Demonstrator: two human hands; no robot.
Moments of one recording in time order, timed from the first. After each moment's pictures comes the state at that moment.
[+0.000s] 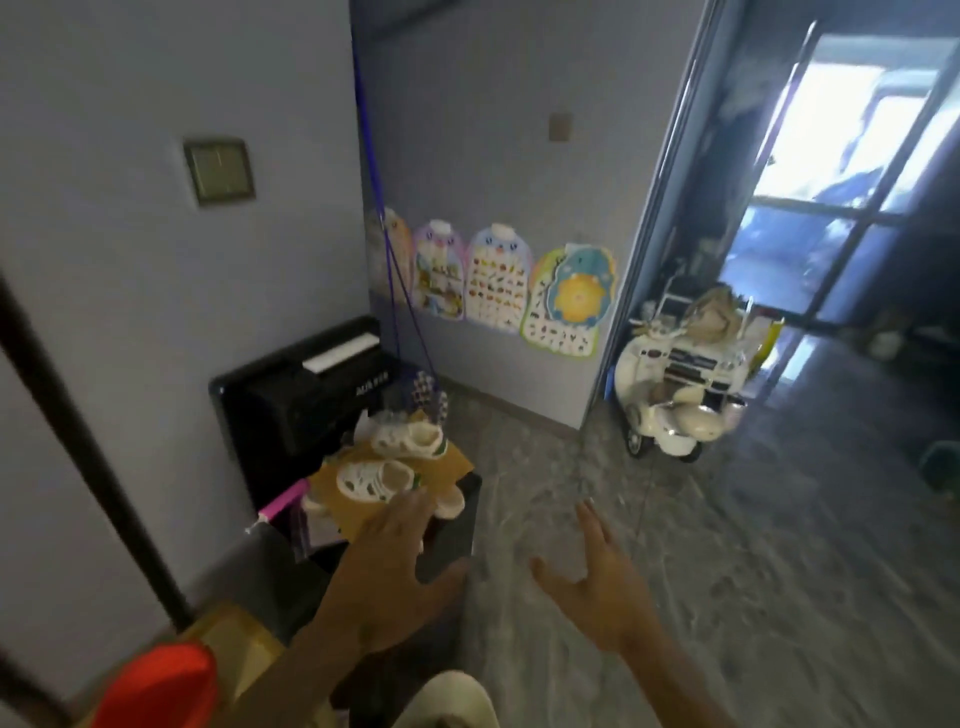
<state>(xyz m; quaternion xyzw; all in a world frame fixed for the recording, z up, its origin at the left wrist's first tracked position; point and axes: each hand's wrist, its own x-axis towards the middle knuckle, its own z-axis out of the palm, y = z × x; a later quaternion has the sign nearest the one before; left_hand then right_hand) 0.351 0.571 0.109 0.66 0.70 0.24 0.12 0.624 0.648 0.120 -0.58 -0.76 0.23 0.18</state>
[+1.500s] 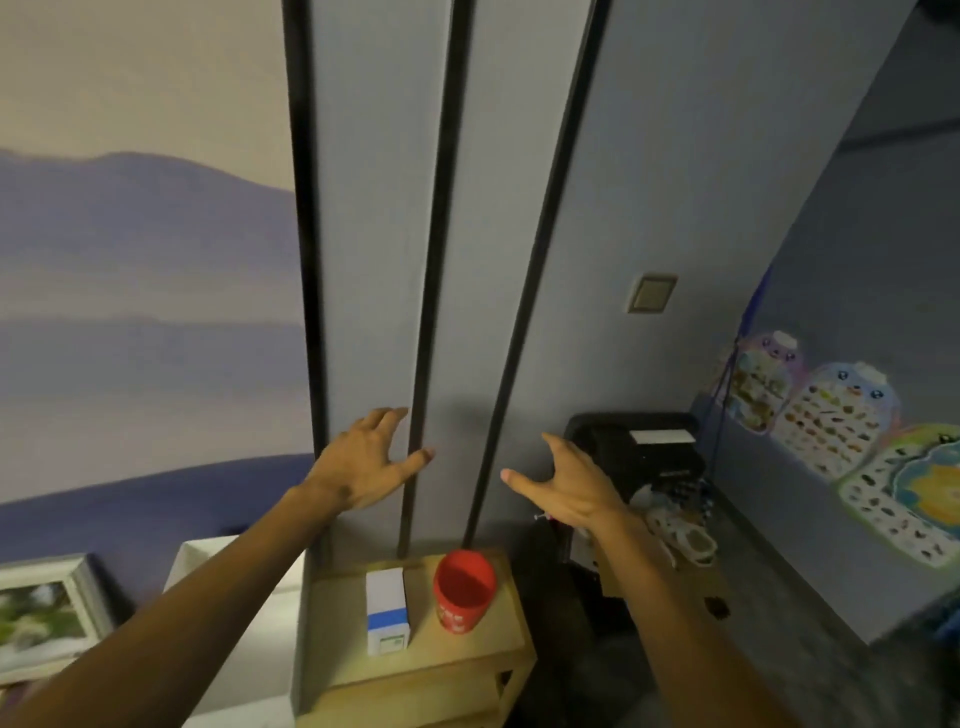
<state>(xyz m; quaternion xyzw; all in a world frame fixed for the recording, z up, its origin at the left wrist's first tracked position) 0.137 0.252 0.301 0.32 0.91 0.25 0.03 0.297 0.512 0.330 -0.24 -0.94 0.25 0.00</state>
